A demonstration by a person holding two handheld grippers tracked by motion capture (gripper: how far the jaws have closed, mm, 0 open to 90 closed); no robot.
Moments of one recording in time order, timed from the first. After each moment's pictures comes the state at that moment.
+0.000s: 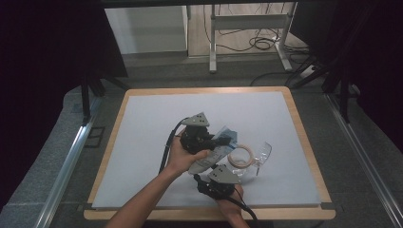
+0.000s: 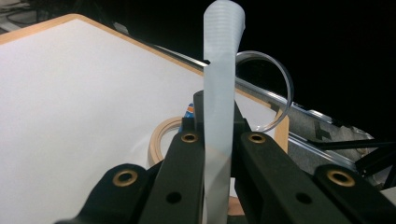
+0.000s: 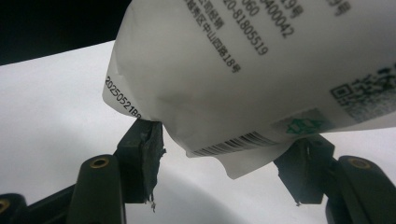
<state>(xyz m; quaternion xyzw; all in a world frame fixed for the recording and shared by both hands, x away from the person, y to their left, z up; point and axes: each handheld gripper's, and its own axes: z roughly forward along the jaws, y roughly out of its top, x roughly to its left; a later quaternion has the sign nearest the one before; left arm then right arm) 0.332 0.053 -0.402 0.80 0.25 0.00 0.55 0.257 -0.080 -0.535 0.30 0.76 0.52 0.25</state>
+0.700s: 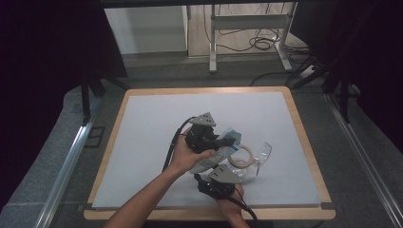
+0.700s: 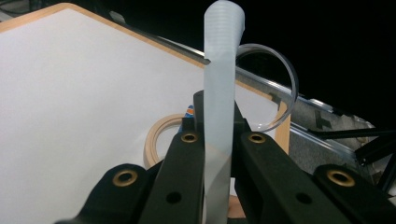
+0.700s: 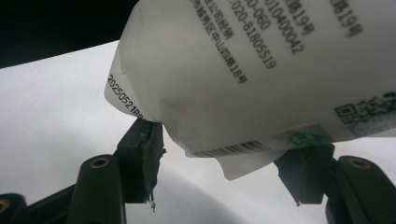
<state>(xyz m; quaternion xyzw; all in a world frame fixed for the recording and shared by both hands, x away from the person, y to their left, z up) 0.336 0.040 -0.402 0.82 0.24 0.00 0.53 0.258 -0.081 -0.534 0.31 0.76 0.52 0.25</state>
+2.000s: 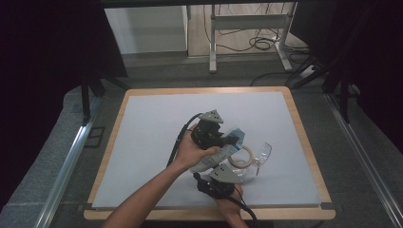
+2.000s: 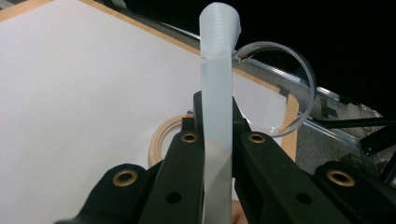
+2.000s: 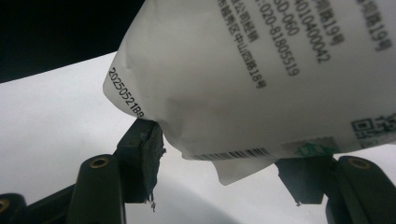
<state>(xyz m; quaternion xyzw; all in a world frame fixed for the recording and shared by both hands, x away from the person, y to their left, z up) 0.348 0.025 -0.398 0.83 0.24 0.00 0.50 0.257 -0.080 -0.531 0.32 0.74 0.53 0.25</state>
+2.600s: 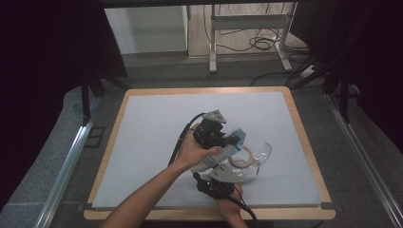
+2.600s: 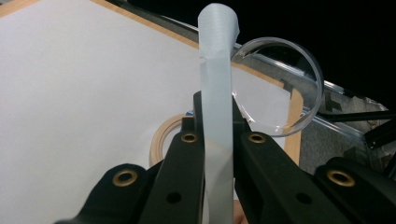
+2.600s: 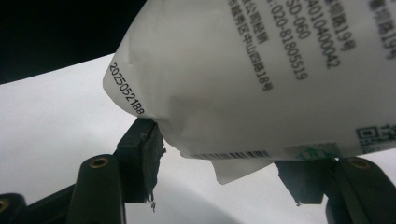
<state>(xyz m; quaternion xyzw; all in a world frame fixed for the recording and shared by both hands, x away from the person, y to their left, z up) 0.350 0.019 -0.398 0.84 0.24 0.00 0.48 0.257 -0.079 -0.531 0.32 0.74 0.53 0.25</state>
